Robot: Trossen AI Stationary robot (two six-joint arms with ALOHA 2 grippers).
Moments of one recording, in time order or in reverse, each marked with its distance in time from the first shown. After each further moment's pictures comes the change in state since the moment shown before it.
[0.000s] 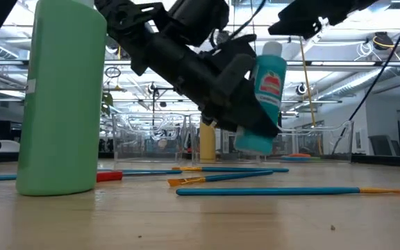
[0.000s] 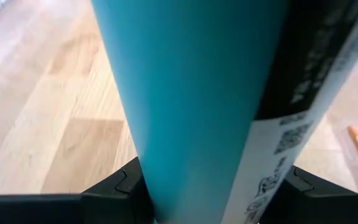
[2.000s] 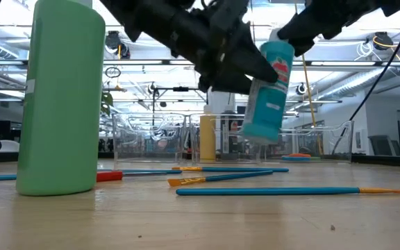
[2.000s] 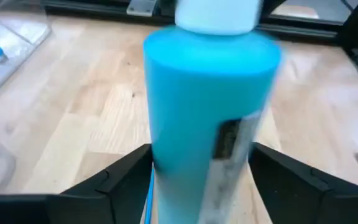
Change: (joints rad) left arm -0.020 -0.148 0.006 -0.083 -0.019 -0.056; right arm -0.162 0.002 -0.002 -0.052 -0.336 0.022
